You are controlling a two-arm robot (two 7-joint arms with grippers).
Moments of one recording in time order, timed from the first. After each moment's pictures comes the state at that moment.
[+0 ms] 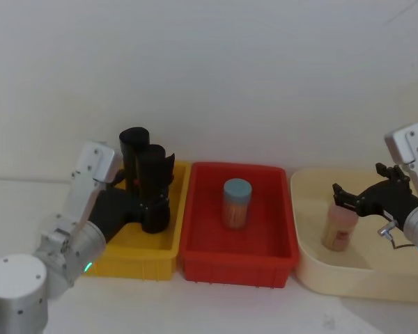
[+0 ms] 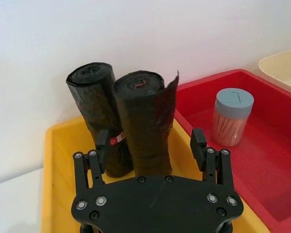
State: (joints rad) left arm -0.29 0.36 0.35 -1.61 -0.31 0.20 -0.05; right arm 0.48 0.37 -0.32 -1.44 0.06 0.35 0.27
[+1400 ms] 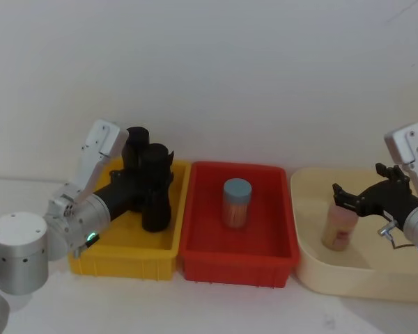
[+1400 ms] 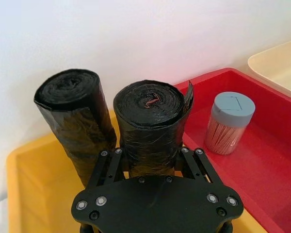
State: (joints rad) left arm -0.49 0.34 0.36 -1.34 -0.37 0.20 -0.29; right arm 0.48 0.37 -0.32 -1.44 0.06 0.35 0.27
